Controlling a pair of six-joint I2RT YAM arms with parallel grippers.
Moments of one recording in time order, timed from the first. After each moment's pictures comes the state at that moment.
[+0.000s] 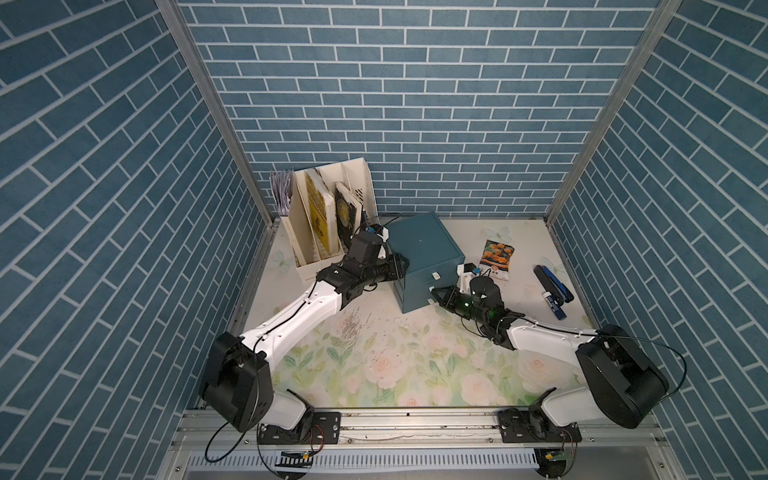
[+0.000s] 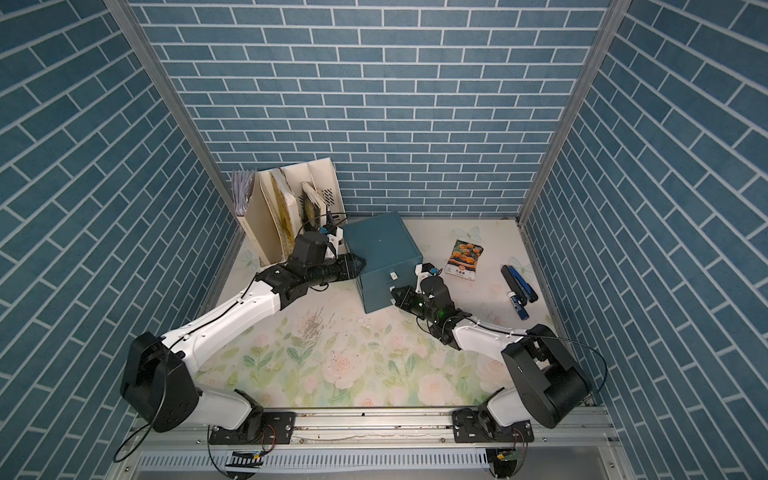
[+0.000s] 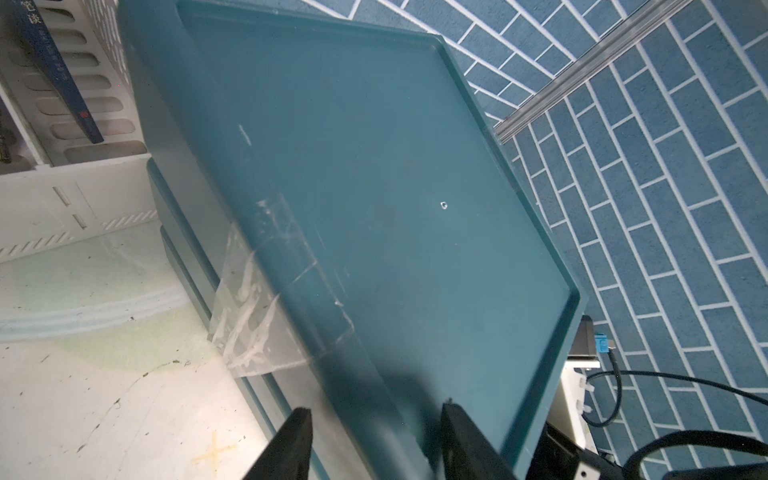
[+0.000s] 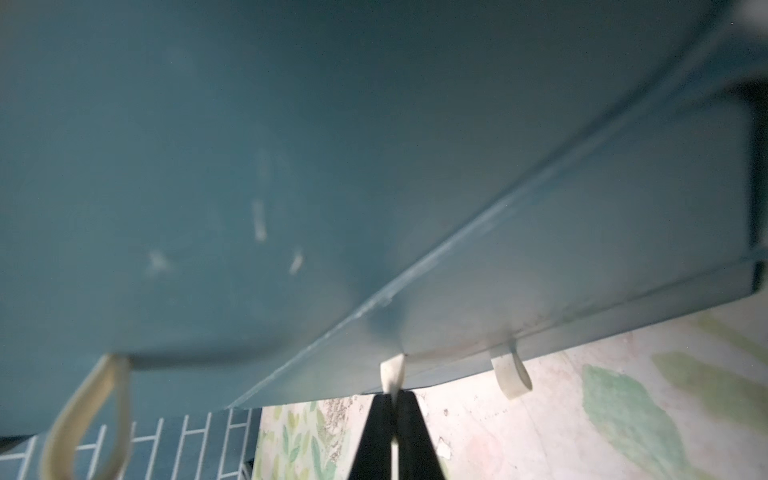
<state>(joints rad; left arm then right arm) -0.56 1.45 1.16 -0.29 0.15 -0.61 0.64 1.44 0.60 0.43 -0.23 0.97</state>
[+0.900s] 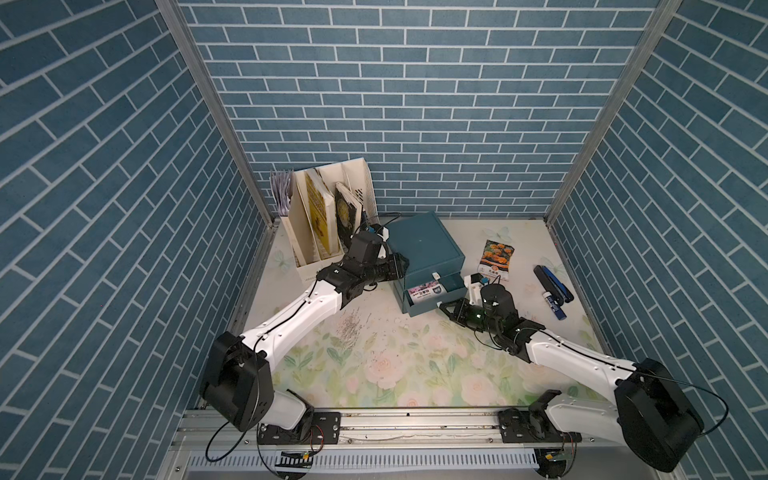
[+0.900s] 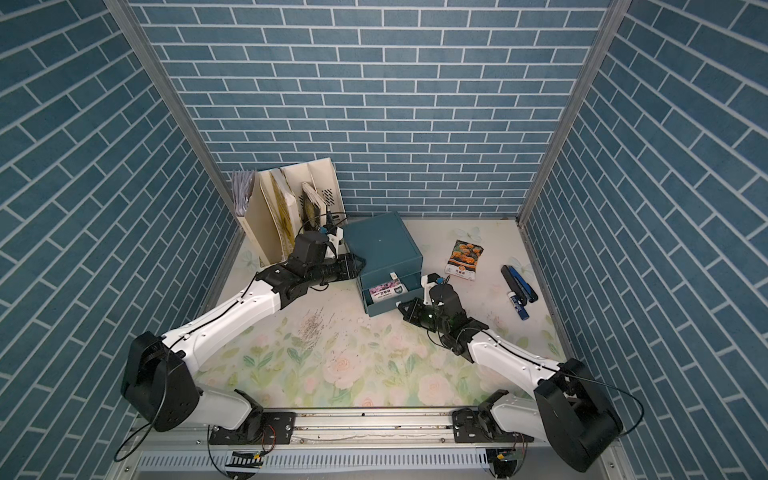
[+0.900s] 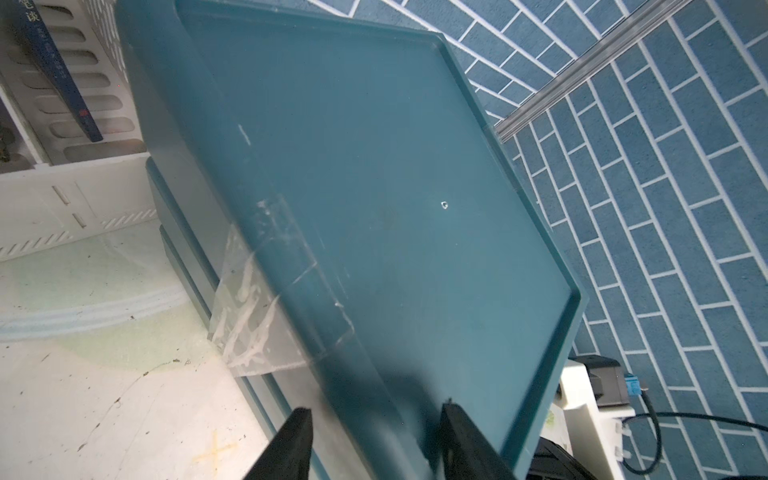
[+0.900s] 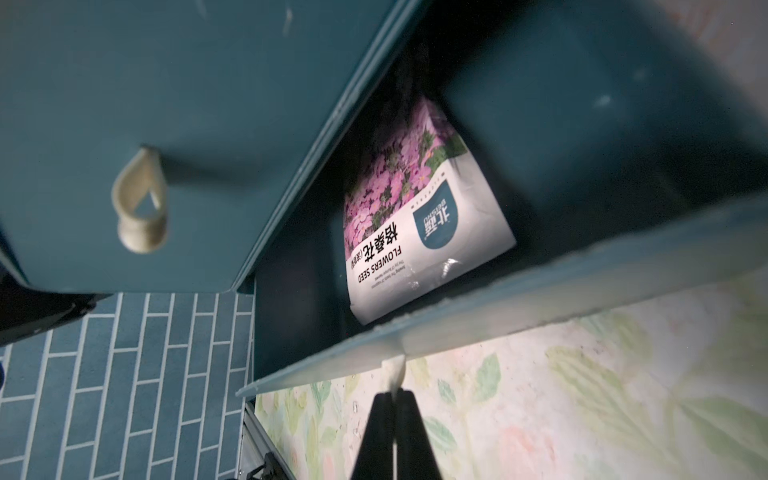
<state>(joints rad) -0.56 1.45 1.16 -0.30 0.15 -0.61 0.64 1.19 0.53 0.13 -0.31 0.93</state>
